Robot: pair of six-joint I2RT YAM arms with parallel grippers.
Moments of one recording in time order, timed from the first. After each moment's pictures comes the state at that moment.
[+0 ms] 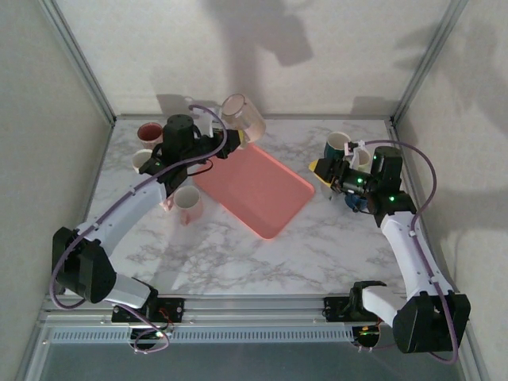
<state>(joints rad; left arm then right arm) -0.41 1.44 1.22 0.01 0.40 -0.50 0.07 1.08 0.89 -0.22 -0.93 0.76</state>
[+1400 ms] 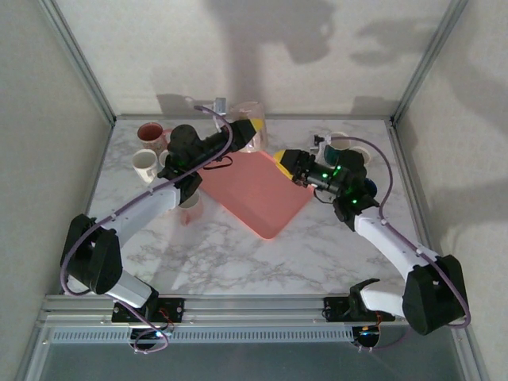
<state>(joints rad) -0.50 1.52 1.15 0.61 0.54 -1.04 0.43 1.23 0.78 0.46 -0.70 1.18</state>
